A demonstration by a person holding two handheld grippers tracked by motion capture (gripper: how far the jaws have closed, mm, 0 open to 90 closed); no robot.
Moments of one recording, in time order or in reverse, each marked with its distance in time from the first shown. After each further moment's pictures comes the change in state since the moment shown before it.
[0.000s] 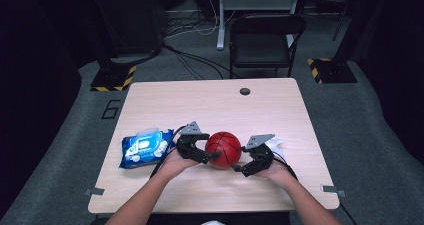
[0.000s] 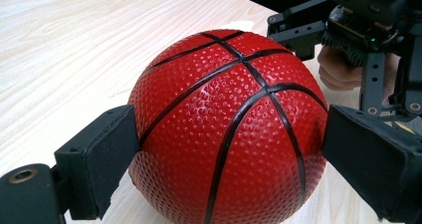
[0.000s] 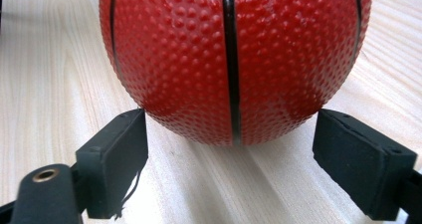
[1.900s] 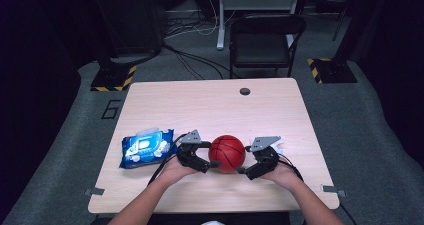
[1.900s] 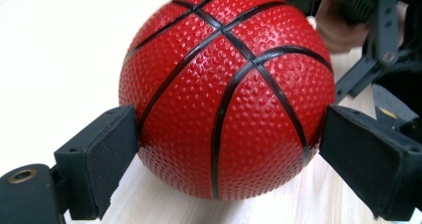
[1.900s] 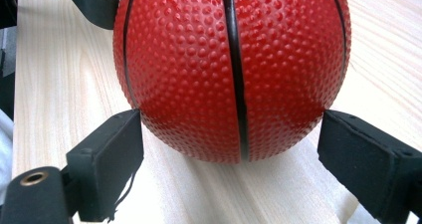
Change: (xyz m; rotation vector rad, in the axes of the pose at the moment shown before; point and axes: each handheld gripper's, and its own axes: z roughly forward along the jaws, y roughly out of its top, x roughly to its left) left arm -0.008 -0.023 0.004 0.004 -0.058 0.020; right arm 0.008 -0.001 -0.020 -0.025 -0.013 -0.055
